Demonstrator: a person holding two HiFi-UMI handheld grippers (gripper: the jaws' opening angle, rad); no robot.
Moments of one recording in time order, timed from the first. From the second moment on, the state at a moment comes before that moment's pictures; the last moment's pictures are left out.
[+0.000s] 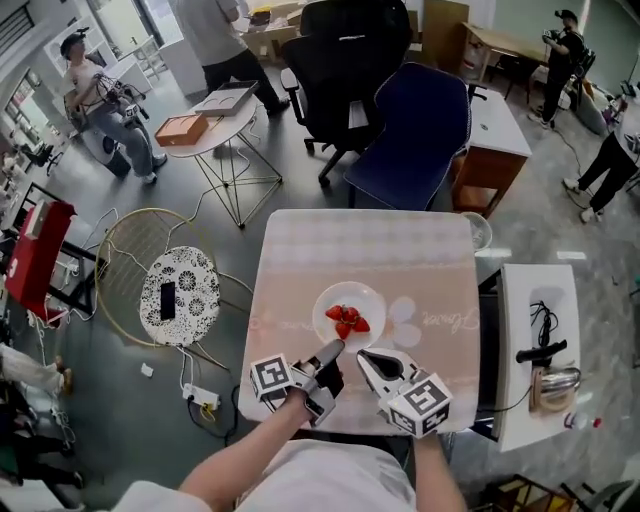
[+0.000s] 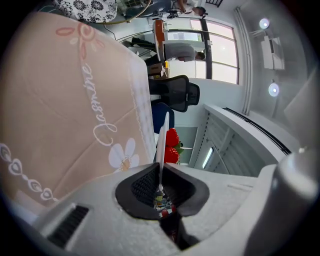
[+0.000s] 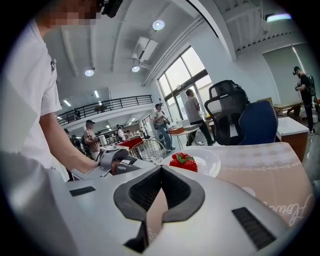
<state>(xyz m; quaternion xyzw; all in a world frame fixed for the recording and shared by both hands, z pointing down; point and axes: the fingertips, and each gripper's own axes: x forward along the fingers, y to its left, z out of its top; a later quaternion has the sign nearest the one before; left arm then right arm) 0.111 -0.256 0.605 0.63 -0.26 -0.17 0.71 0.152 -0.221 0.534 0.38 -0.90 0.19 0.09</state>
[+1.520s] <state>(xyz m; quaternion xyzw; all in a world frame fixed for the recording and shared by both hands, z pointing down) 0.138 -0.245 0.697 0.60 -0.34 -0.06 0.72 0.180 -0.201 0.585 0.38 -0.89 0.23 0.11</state>
